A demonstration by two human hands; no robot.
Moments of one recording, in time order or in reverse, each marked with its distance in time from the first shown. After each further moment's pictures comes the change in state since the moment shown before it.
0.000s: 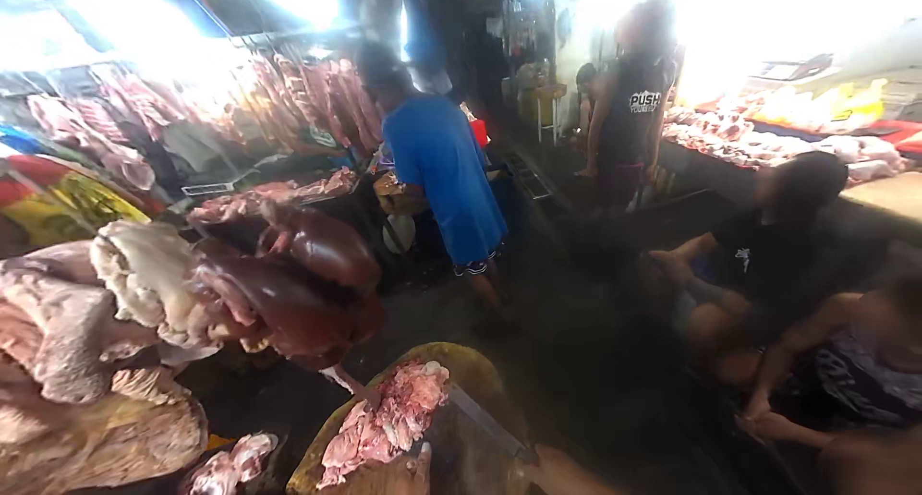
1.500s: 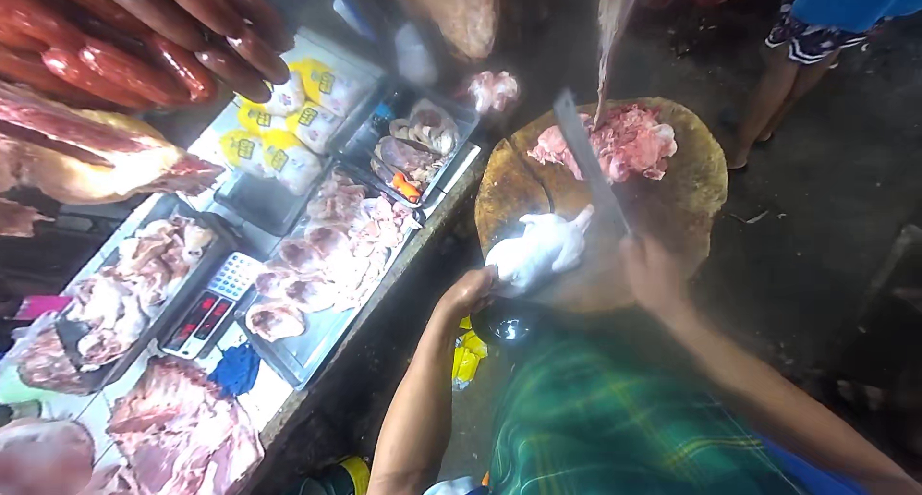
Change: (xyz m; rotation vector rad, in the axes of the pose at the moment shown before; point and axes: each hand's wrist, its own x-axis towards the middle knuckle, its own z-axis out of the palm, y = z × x) left_hand -0.193 -0.140 -0.117 -0.532 -0.231 -0.721; right_hand -0.059 -0.117 0.065 -0.274 0.098 -0.629
